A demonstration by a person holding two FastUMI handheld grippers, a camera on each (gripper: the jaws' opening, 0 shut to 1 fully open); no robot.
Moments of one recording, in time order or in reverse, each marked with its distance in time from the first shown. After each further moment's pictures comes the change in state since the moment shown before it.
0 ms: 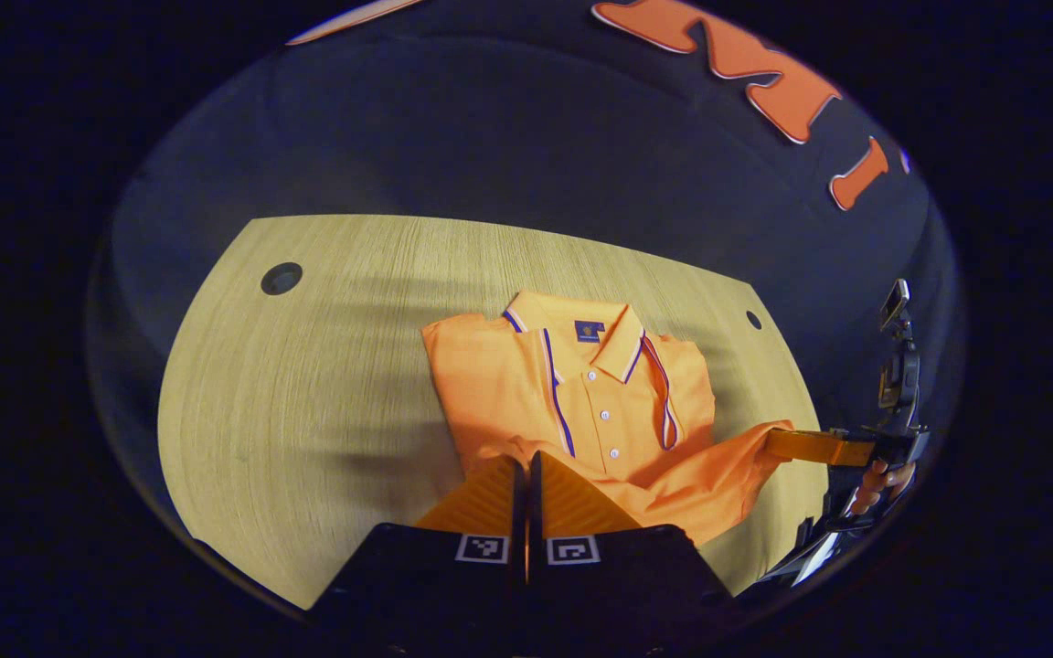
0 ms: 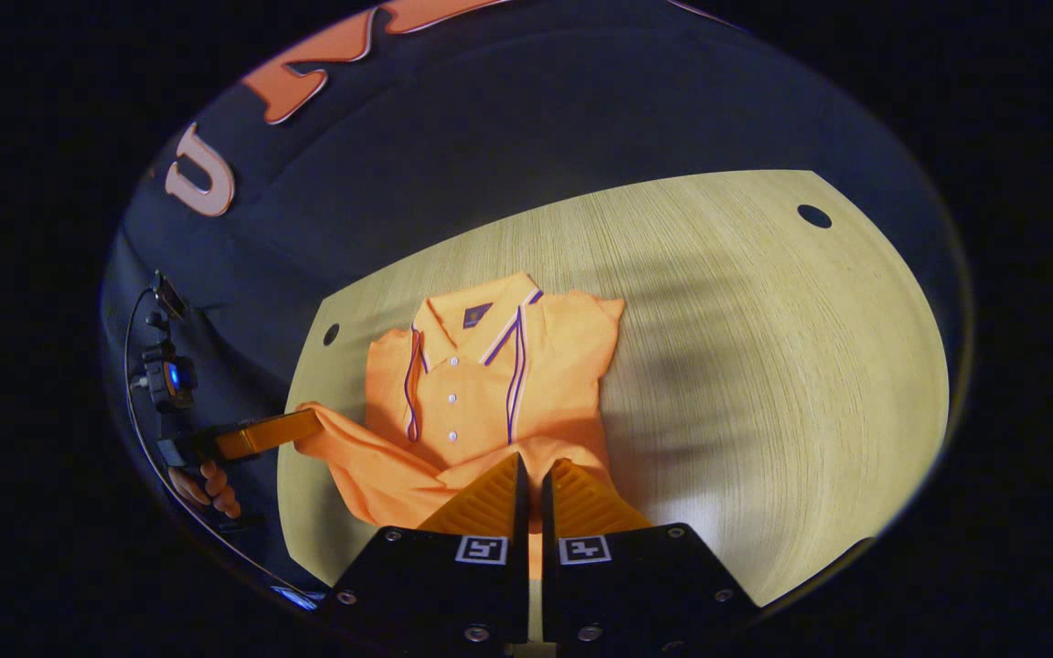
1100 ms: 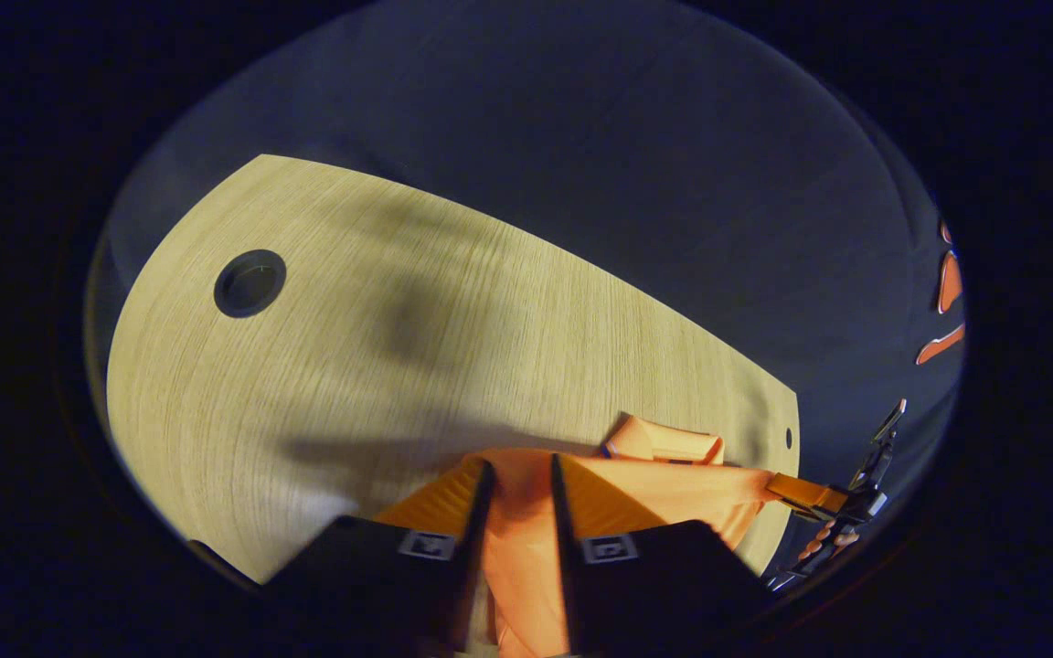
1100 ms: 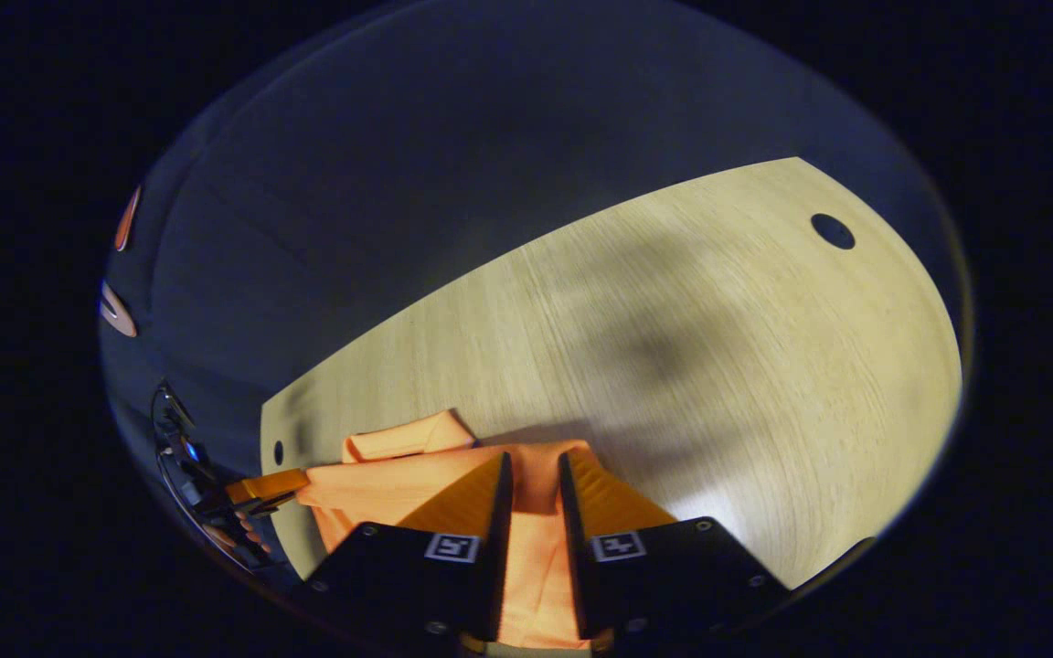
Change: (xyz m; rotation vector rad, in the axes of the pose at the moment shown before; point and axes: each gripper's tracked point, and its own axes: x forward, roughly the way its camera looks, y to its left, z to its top) left arm 0.110 0.084 0.093 -0.284 0.045 0.029; right arm 0.091 -0.061 0.117 0.174 -0.050 -0.182
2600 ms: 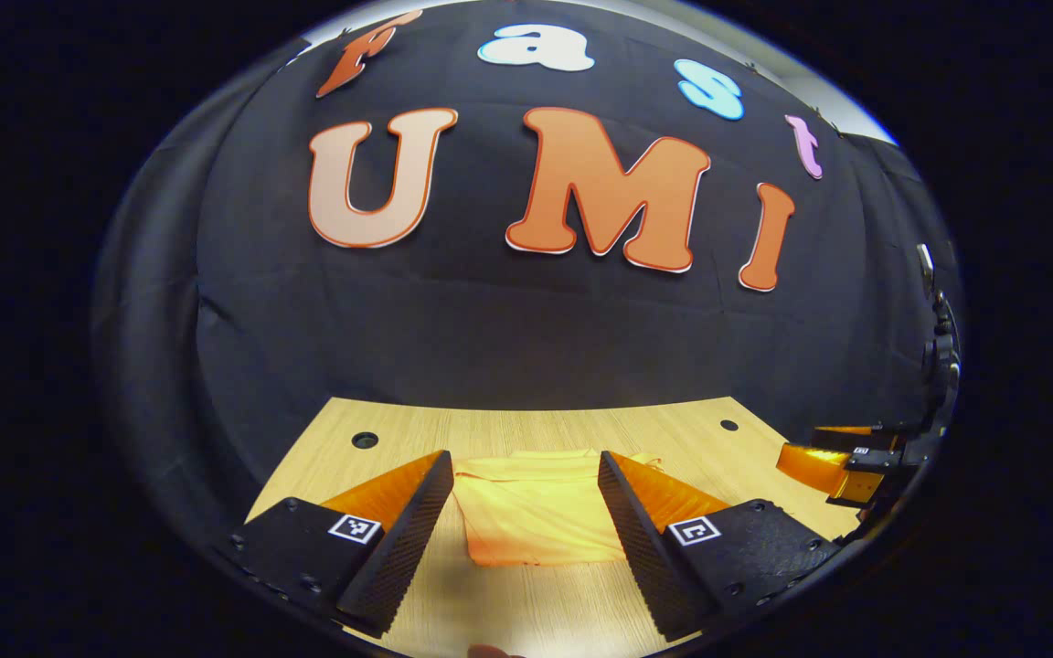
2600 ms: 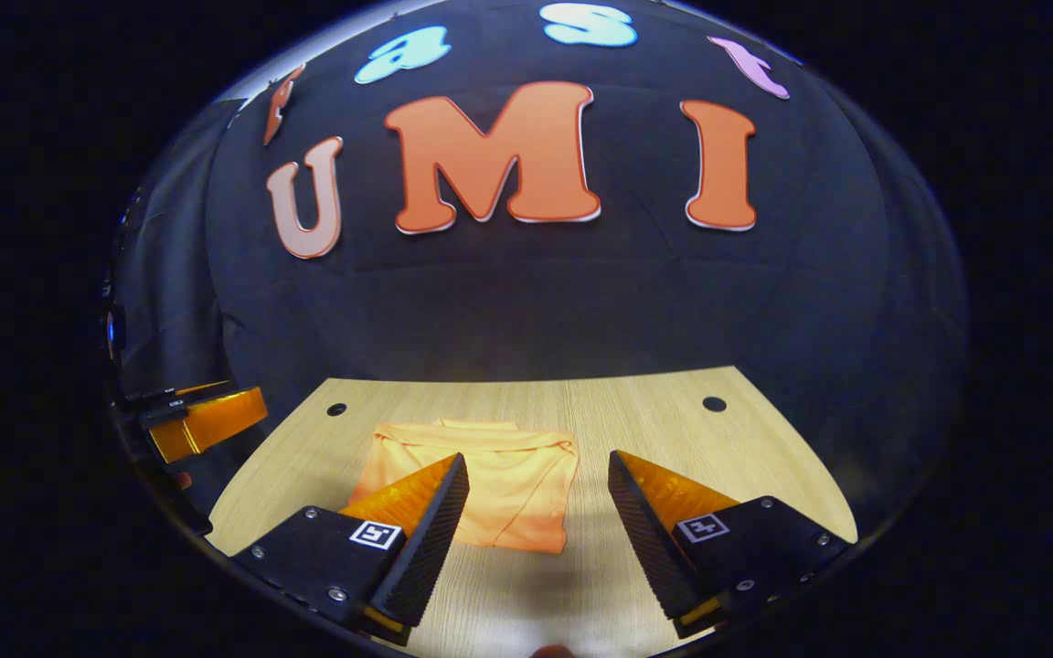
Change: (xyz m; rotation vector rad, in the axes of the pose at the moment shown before) left arm -0.306 -0.133 -0.163 0.480 -0.752 0.044; right arm -0.307 0.048 -0.110 -0.423 -0.647 0.056
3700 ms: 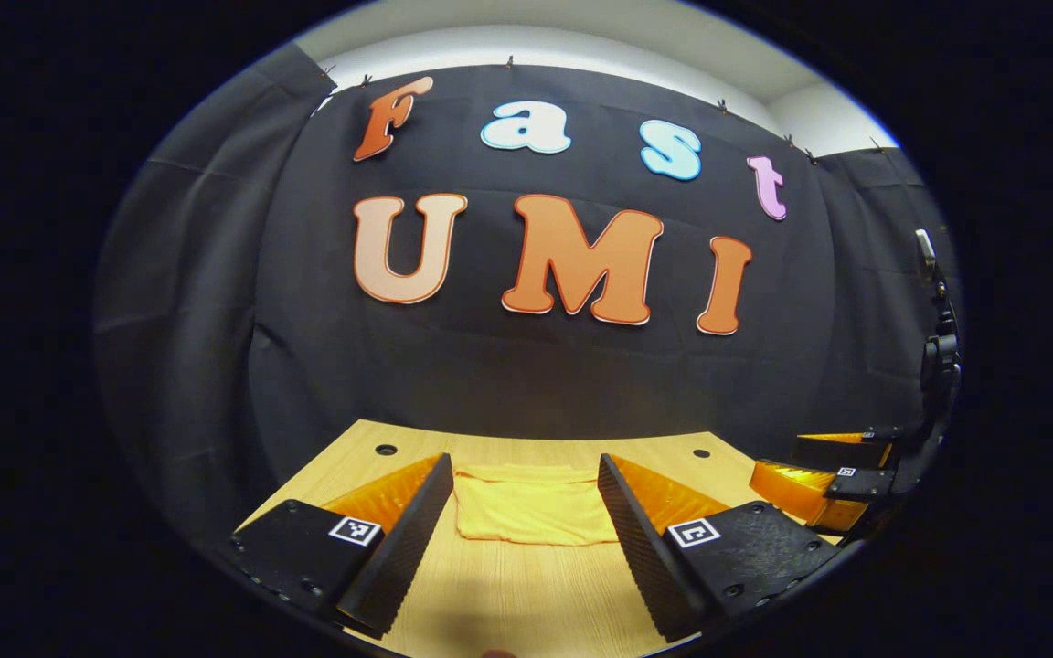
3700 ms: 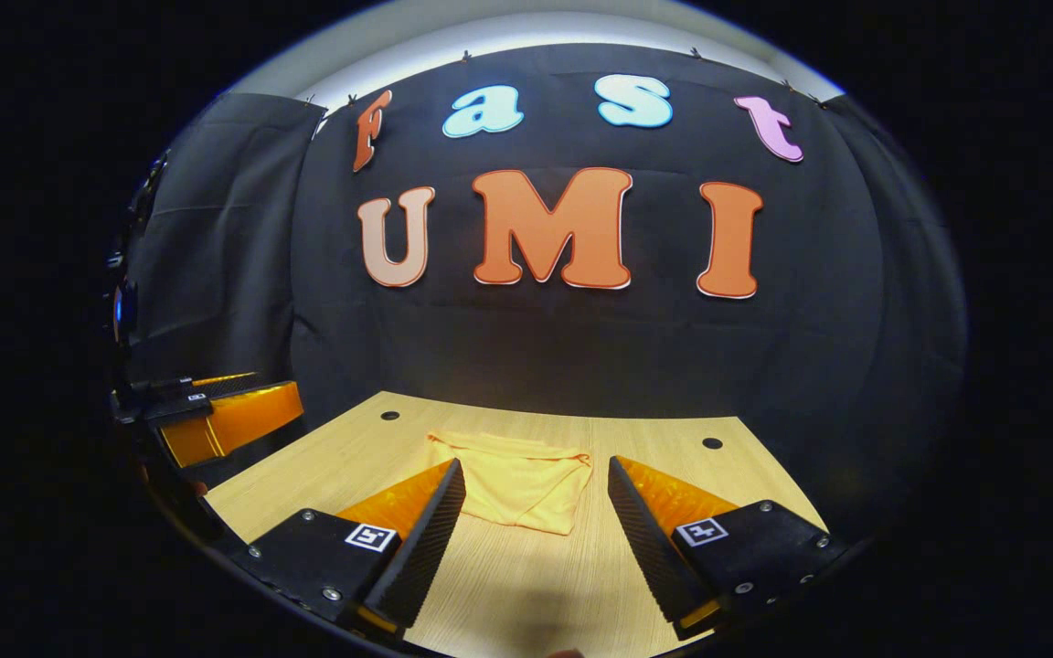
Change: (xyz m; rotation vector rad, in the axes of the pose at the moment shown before) left arm -0.158 -0.042 -0.014 -0.040 -0.181 0.065; right arm -0.135 0.011 -0.021 -0.080 -0.164 0.109
